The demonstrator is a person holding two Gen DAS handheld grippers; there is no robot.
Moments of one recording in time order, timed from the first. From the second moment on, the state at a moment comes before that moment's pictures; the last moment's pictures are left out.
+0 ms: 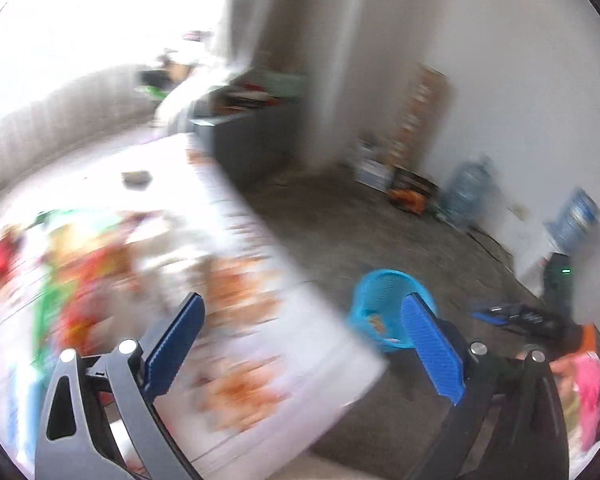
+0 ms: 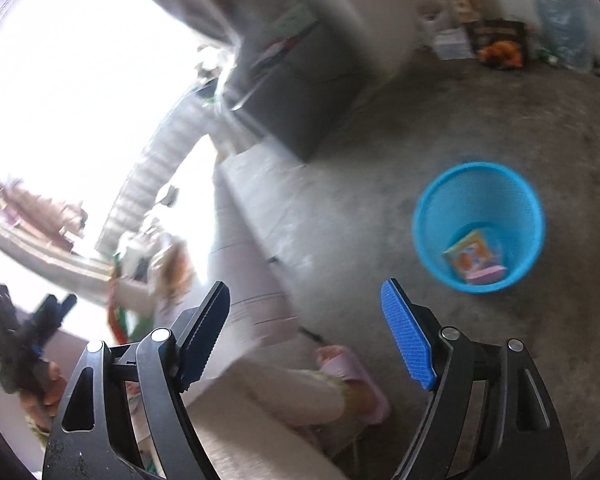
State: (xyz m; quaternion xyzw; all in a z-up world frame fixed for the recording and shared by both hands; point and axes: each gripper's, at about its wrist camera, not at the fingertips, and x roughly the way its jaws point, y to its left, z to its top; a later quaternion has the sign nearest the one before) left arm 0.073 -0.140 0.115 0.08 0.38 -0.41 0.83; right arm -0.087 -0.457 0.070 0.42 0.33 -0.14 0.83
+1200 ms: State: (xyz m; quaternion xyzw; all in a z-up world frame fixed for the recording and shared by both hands) left arm 0.081 0.139 0.000 -0.17 0.46 -0.27 0.83; right arm 0.128 -0.171 0.044 0.41 0.50 0.12 0.75
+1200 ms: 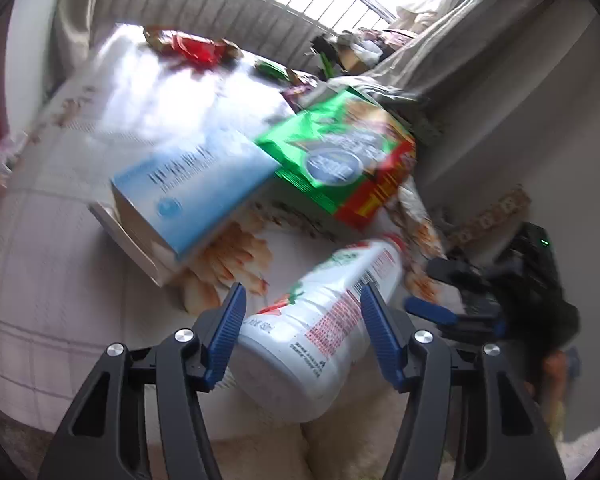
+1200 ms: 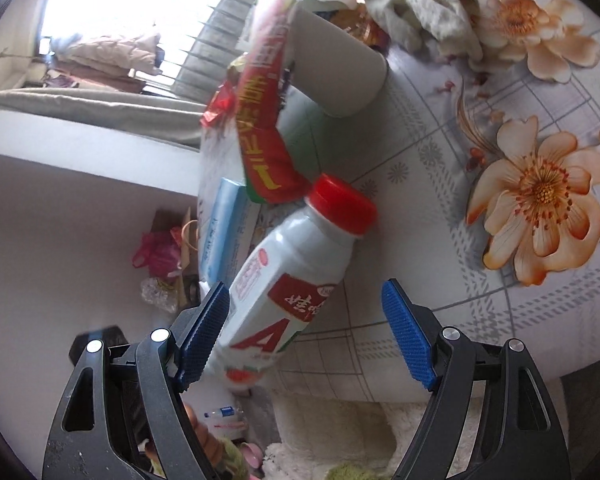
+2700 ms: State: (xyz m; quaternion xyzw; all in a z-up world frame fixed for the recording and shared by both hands) left arm 0.181 0.157 0.001 -0.06 0.45 -0.19 0.87; right arm 0.109 -0.202 0.056 0.33 0.49 0.07 0.80
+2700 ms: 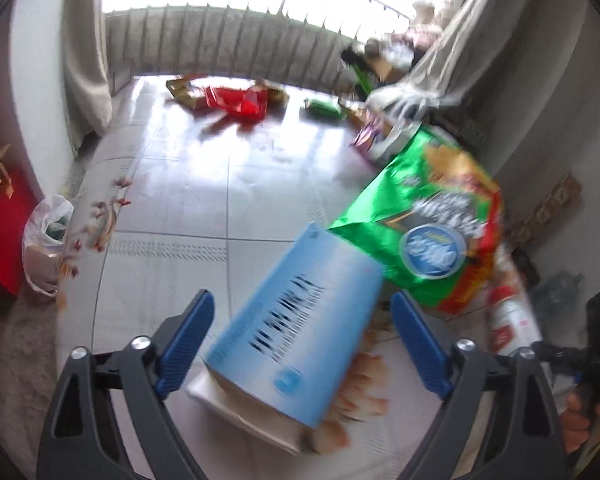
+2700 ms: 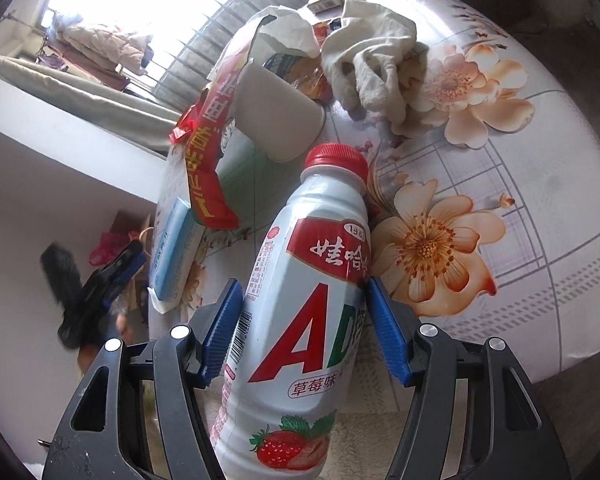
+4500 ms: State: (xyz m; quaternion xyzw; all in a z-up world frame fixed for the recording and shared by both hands) left arm 0.077 0.136 -0.023 -0.12 0.54 -0.08 0.83; right arm 0.112 -0.195 0.054 0.30 0.50 0.11 0.81
